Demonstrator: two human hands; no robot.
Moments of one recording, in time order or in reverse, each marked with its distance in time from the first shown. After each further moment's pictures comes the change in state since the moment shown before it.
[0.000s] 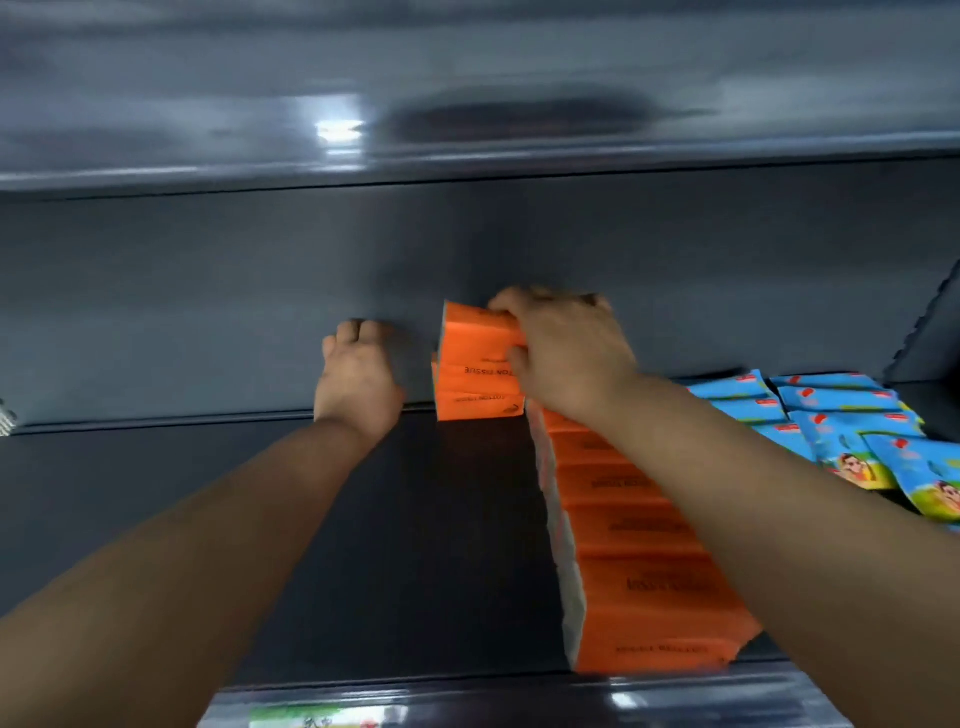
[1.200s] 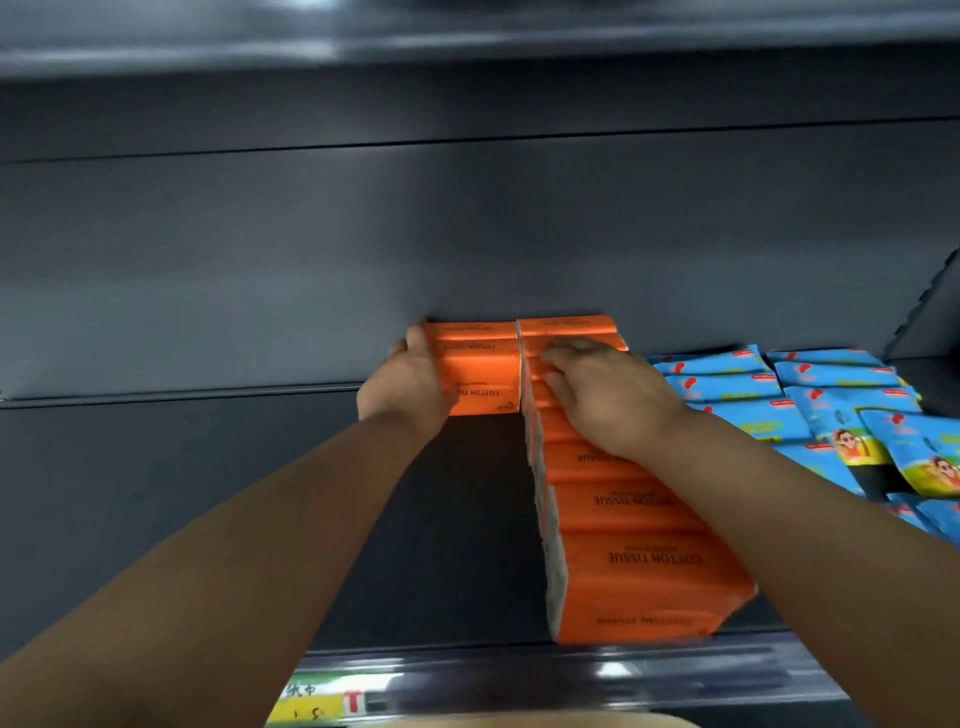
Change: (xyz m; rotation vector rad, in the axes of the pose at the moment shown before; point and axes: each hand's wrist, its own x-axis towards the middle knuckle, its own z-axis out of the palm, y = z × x) left_hand -0.021 0.027 0.042 0.073 -0.219 -0.012; right_hand -0.048 0.042 0.026 0.038 -0.311 0.065
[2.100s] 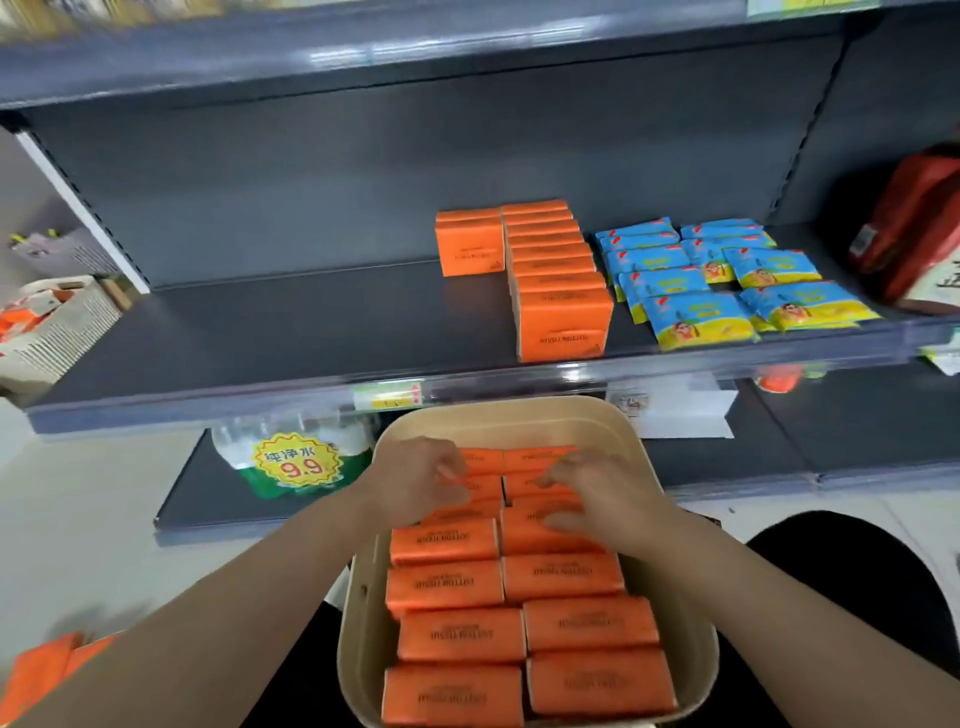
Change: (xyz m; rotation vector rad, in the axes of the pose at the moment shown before) left_hand -0.340 -0.049 -0.050 -0.126 -0.572 0.217; right_hand -0.330 -0.082 0.043 0.131 -0.307 -0.097
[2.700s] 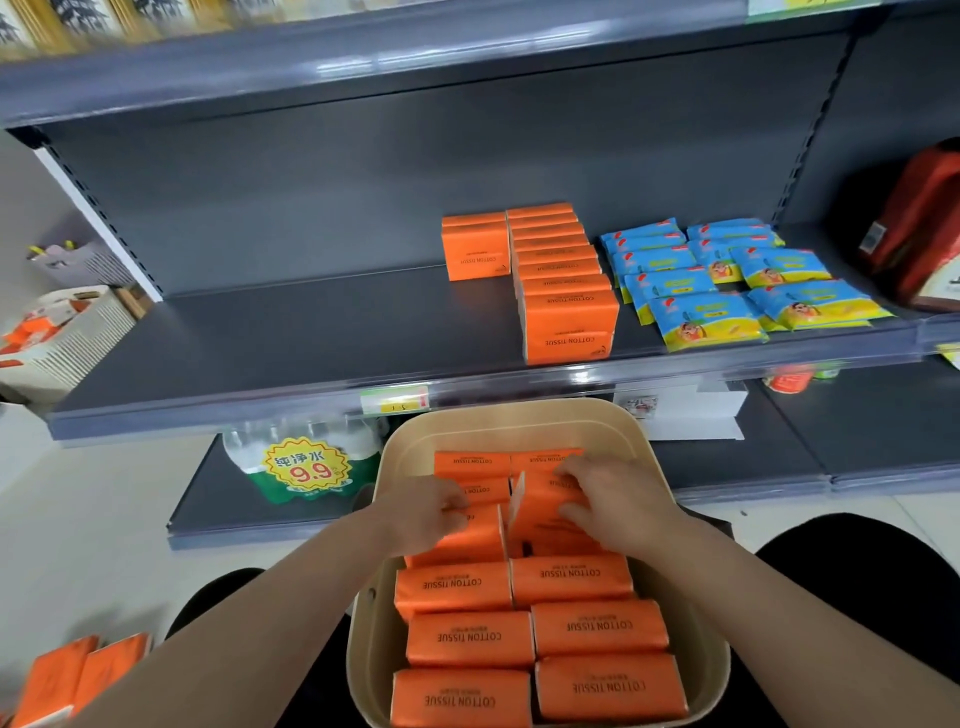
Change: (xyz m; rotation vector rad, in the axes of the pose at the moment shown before) left_hand -0.002 -0.012 0.023 0.104 -0.170 -0.078; right_hand 0.002 0.003 0.007 0.016 0.043 0.114
